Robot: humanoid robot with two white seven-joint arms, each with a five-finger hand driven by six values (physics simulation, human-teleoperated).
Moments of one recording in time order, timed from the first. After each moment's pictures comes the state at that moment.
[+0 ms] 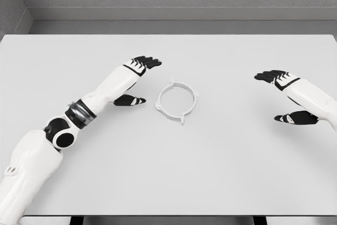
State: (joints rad) left arm -0.37 0.34 -0.46 -1.25 -0.63 -0.61 0.07; right arm 0.01 -0.54 -0.20 -1.68 0.29 -0.61 0.61
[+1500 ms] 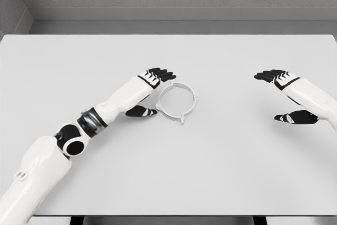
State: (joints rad) left arm -0.35 0.32 -0.52 -1.28 -0.65 -0.61 0.07; right arm 0.00 -0.54 -0.19 -1.68 0.30 -0.61 0.61
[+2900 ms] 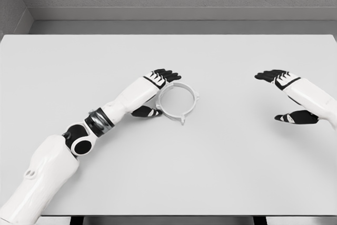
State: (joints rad) left arm -0.37 0.27 -0.51 -1.23 -0.68 -0.61 0.07; right arm 0.00 -0.54 -0.20 -1.68 0.30 -0.61 0.61
